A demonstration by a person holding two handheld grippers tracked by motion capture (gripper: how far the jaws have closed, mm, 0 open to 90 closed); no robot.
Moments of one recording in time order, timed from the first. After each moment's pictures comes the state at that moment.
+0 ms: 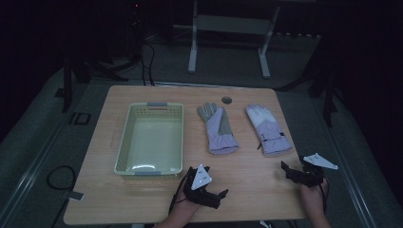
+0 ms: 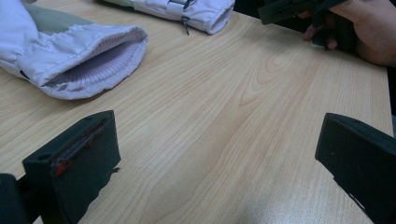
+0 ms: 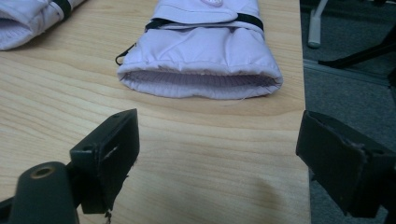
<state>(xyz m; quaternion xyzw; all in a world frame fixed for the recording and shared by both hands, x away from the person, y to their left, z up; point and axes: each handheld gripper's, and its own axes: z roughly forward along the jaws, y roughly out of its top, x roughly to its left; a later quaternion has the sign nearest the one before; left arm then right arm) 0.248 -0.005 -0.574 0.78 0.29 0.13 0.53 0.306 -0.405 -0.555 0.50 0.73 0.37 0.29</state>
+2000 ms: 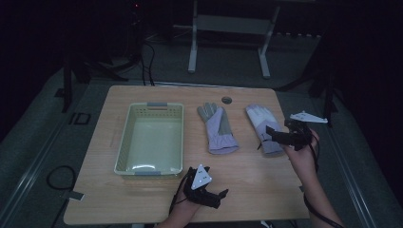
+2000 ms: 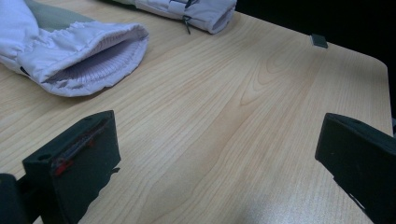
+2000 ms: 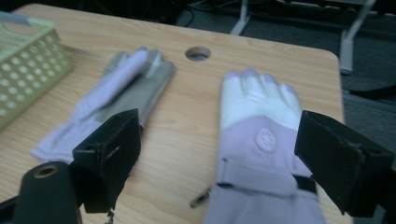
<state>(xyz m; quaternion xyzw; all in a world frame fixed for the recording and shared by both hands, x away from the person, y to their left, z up) 0.248 -0.005 -0.574 0.78 0.30 0.12 0.53 0.373 -0.325 -0.438 0.48 0.74 0.40 0.26</state>
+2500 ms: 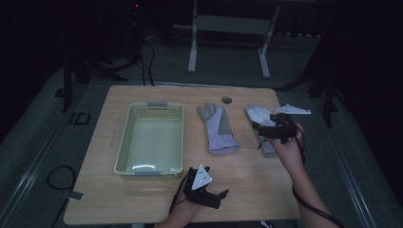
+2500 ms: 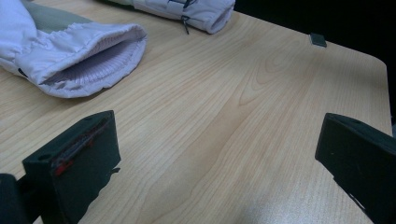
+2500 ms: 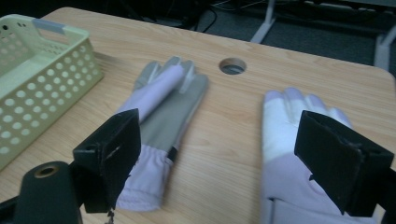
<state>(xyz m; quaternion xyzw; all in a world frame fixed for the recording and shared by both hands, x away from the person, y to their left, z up) 0.247 -0.006 -0.574 0.78 0.30 0.13 0.53 0.395 -0.283 -0.437 0.45 0.76 0.41 0.23</state>
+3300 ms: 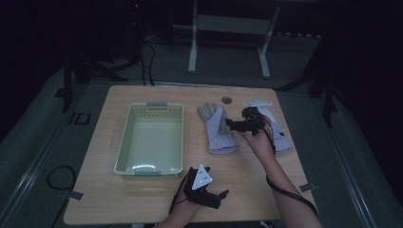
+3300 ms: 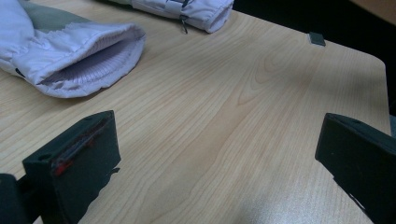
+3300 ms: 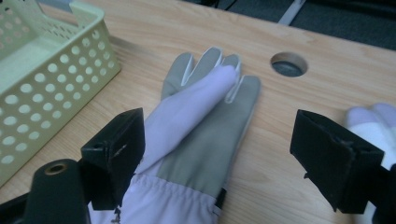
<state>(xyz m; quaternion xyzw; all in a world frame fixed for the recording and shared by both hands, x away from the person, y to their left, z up) 0.248 -0.006 -0.574 0.78 0.29 0.12 0.53 0.442 -0.207 -0.473 0.44 0.79 0.38 0.20</state>
